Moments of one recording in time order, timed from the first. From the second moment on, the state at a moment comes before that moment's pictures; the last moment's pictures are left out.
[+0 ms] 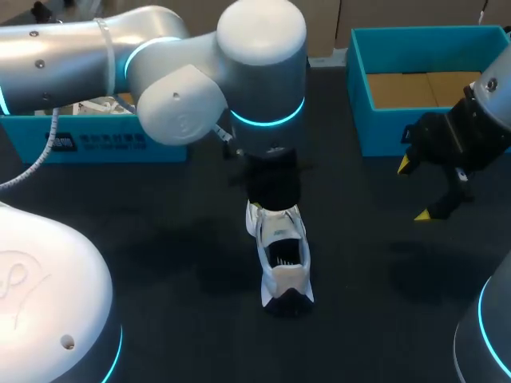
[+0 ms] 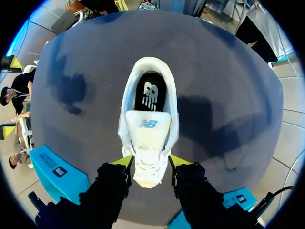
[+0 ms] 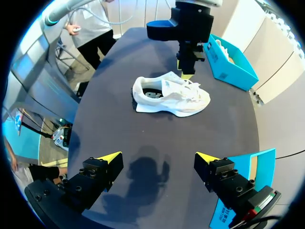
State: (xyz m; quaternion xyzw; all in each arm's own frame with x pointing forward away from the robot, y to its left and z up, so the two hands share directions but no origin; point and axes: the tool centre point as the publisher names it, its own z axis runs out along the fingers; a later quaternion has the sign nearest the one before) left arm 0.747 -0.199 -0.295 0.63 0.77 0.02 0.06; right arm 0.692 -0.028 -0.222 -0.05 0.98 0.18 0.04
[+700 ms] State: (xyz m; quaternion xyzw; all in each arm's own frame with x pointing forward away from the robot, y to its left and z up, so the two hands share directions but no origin) left arm 0.728 -0.207 -0.335 0.64 0.77 0.00 0.04; right arm 0.692 -0.028 -0.222 -0.05 0.98 0.18 0.04
